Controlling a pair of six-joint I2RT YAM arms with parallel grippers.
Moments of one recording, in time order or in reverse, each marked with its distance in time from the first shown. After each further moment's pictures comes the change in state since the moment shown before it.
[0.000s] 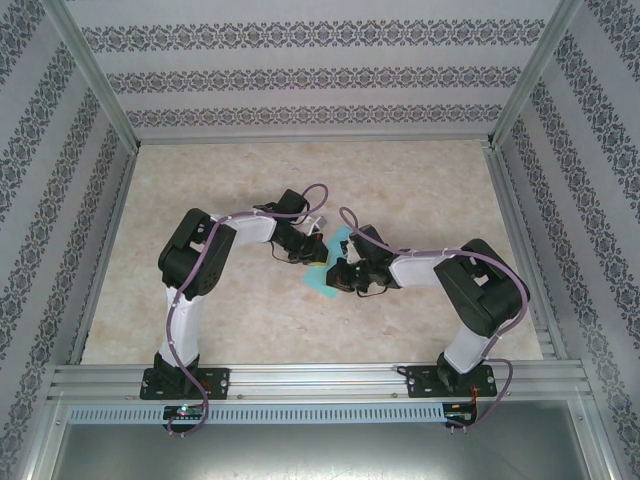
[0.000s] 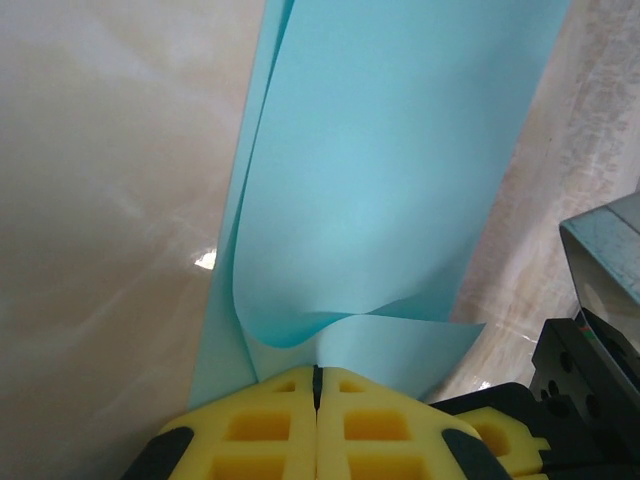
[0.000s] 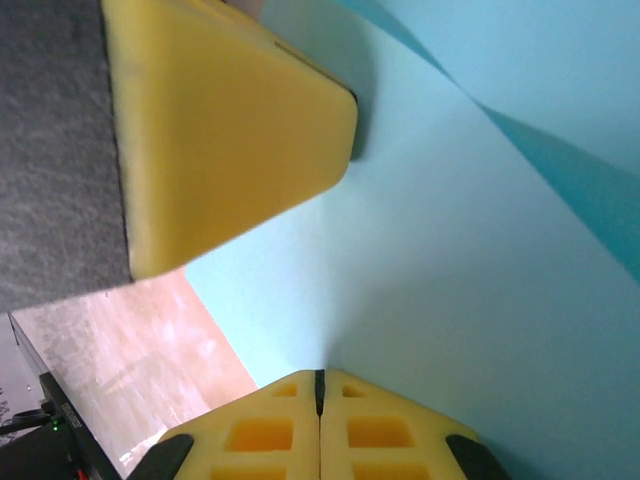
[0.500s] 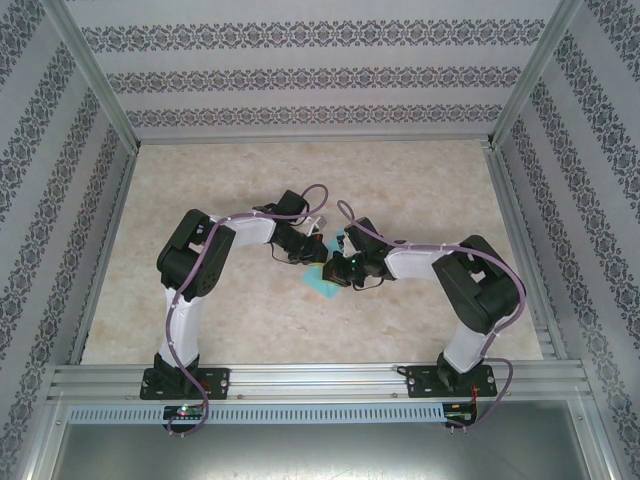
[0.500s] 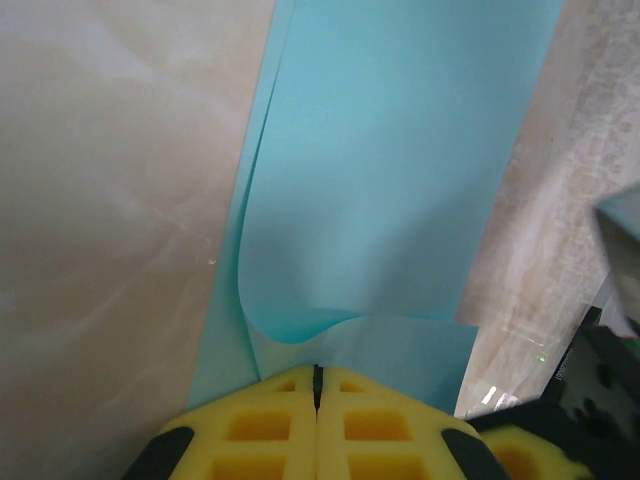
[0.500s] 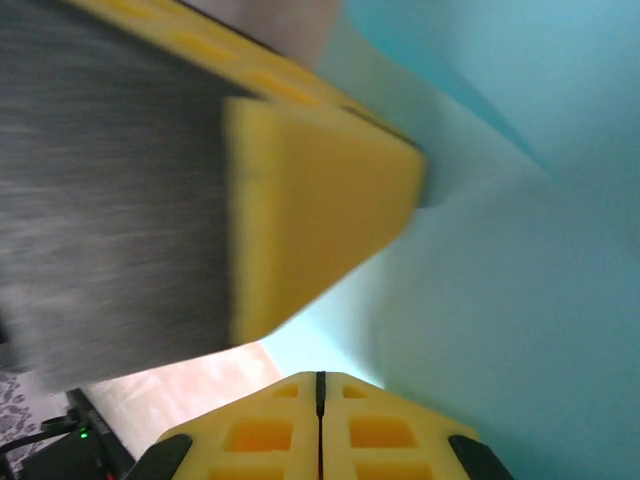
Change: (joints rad) left arm -0.007 -0.014 -0.026 0.029 -0.013 0.001; right arm -0.002 0.038 0.104 -0.100 -0.009 0.022
